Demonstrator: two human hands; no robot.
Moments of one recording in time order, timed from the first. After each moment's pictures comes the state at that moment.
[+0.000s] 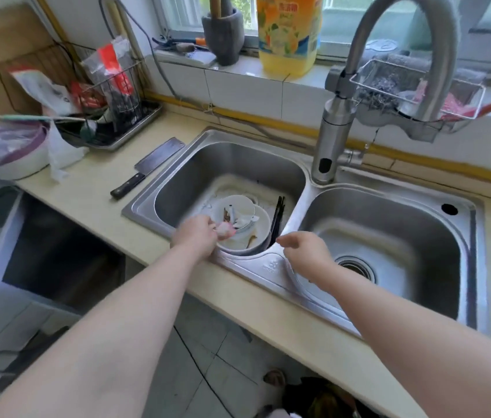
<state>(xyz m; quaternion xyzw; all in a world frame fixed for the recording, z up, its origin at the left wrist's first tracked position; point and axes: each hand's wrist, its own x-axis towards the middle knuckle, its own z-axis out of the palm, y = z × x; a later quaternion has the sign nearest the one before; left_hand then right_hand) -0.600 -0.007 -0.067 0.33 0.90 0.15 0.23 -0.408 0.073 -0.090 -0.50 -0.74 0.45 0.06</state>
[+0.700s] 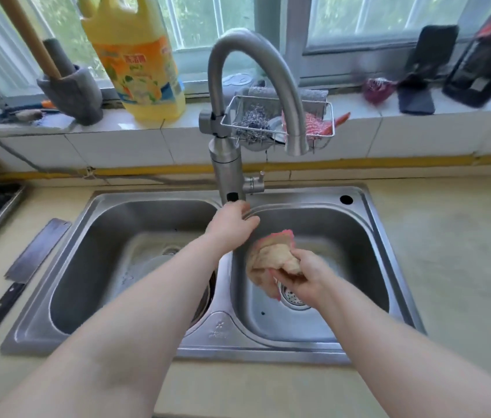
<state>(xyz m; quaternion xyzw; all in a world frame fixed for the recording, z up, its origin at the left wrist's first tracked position) -0.493 0.176 -0.049 0.61 0.71 0.17 0.32 -0.340 0.134 -0.097 -0.53 -0.05 0.76 0.38</state>
